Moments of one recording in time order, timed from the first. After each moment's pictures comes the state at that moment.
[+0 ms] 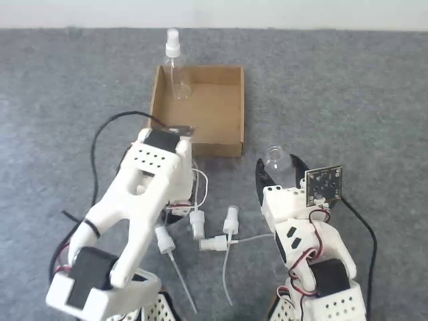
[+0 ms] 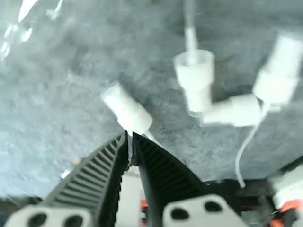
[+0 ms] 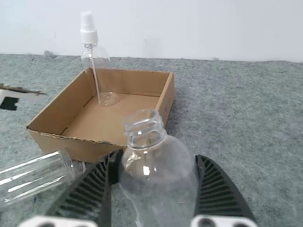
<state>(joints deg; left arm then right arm) 13.6 -8.5 31.0 98.3 20.9 -19.8 -100.7 86.0 42.7 -7.8</state>
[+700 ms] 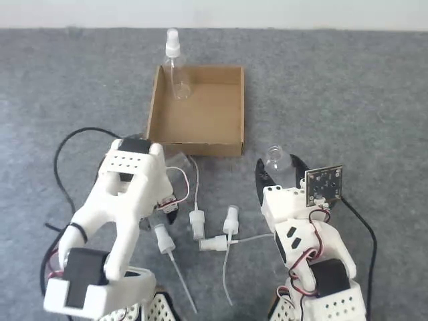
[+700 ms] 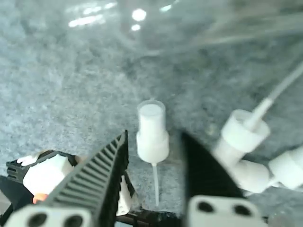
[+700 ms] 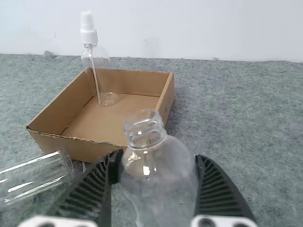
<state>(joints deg) 2.3 -8.5 40.4 89.5 38.5 -19.8 -100.7 86.0 42.7 -7.8</state>
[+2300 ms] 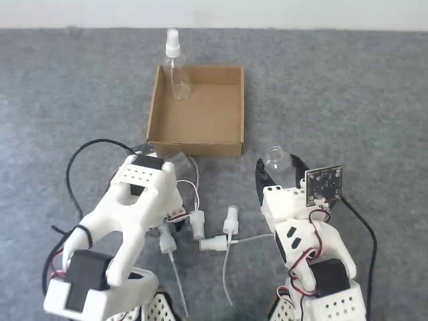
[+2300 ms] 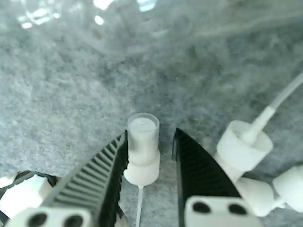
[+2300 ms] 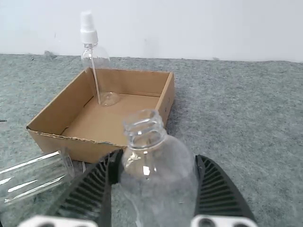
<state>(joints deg) 7.1 -9.5 50.0 77.9 42.2 -19.8 -100.7 86.0 42.7 -7.8</state>
